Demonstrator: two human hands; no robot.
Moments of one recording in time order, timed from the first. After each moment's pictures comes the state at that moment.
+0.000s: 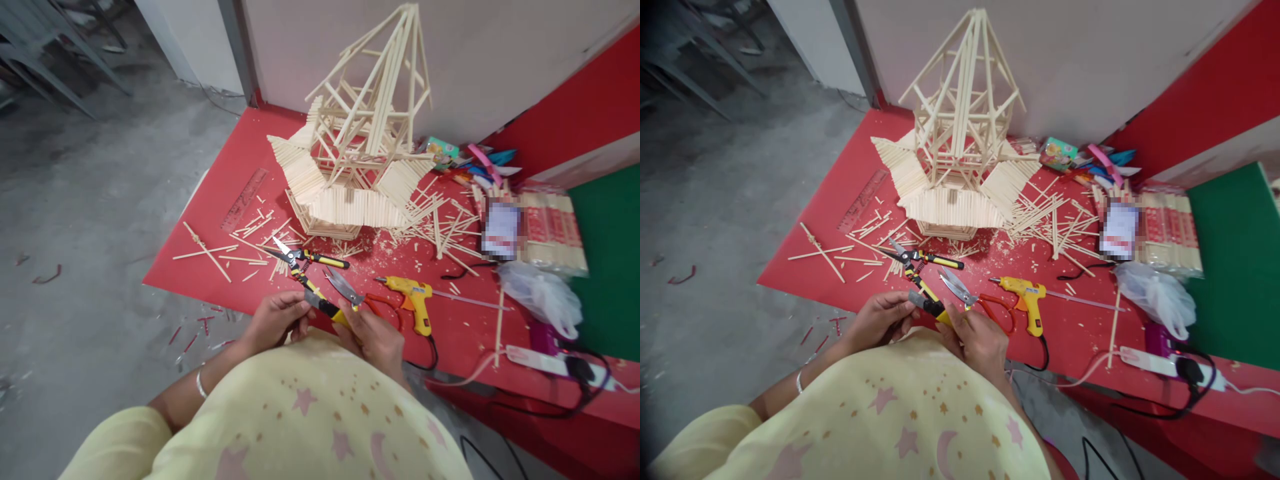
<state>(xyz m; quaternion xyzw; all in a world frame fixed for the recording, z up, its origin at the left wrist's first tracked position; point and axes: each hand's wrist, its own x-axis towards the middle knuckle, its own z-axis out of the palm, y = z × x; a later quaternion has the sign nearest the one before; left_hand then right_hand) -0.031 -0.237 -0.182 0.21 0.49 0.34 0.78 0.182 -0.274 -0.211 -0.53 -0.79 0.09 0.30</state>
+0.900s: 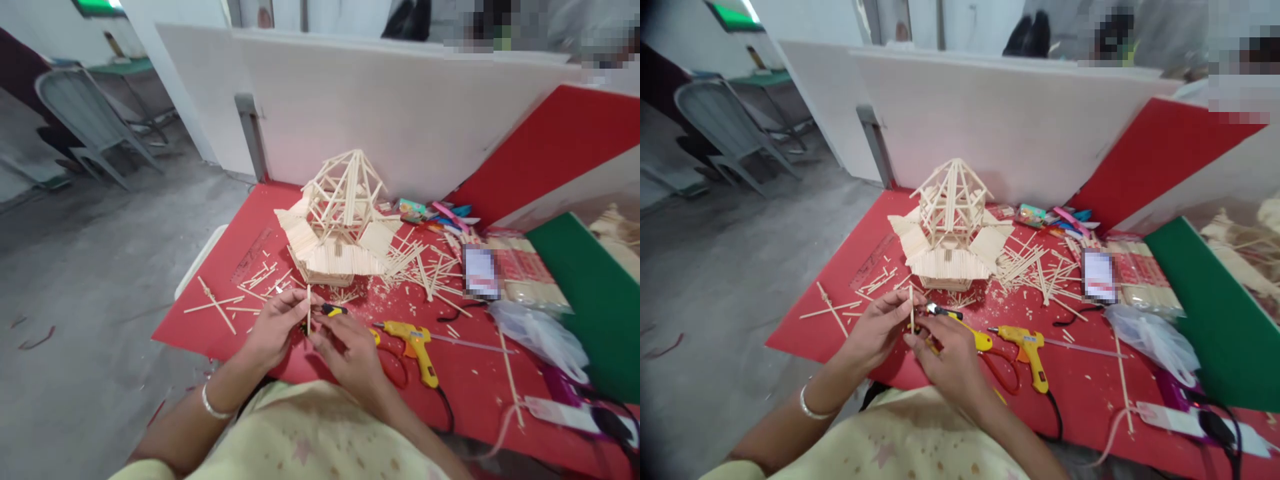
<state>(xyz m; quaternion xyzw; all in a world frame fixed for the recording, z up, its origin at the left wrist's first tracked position) -0.025 -0.182 -0.132 0.29 0.40 0.52 0.70 0.131 -0.208 -0.141 -0.46 -0.74 0.26 0.42</state>
